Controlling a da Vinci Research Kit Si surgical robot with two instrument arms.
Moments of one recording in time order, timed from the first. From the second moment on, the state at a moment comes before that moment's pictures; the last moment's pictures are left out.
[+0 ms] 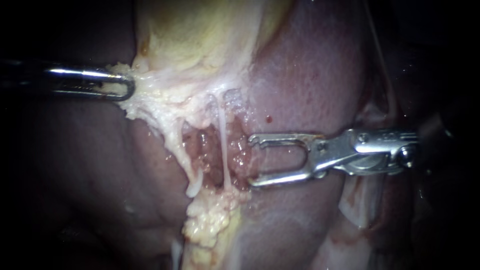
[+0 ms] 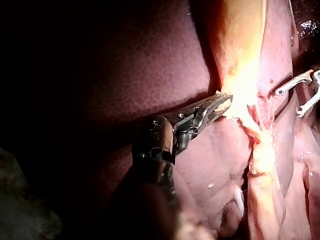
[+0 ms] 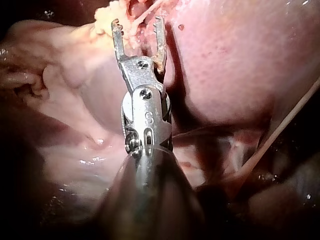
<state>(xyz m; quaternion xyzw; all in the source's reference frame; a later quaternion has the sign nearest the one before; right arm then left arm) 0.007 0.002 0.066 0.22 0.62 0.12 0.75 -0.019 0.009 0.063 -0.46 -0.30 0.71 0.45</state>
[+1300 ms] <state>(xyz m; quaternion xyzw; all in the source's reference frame) 0.004 0.002 0.064 0.21 0.58 0.06 0.79 -0.026 0.007 0.067 -0.46 -0.31 0.71 0.43</state>
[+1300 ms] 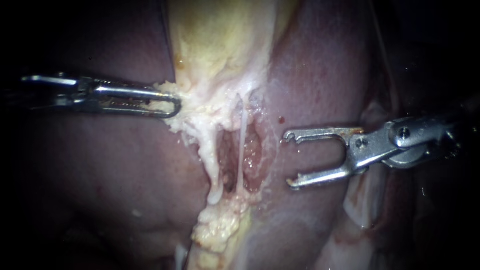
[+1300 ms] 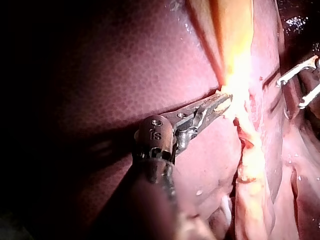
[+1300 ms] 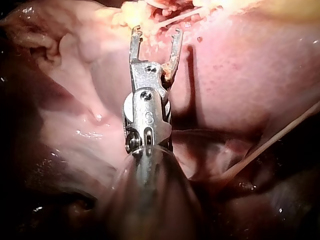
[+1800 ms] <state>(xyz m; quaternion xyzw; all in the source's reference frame) 0.005 0.003 0.063 0.16 0.57 0.09 0.80 -0.026 0.007 0.067 -0.46 -0.31 0.71 0.43</state>
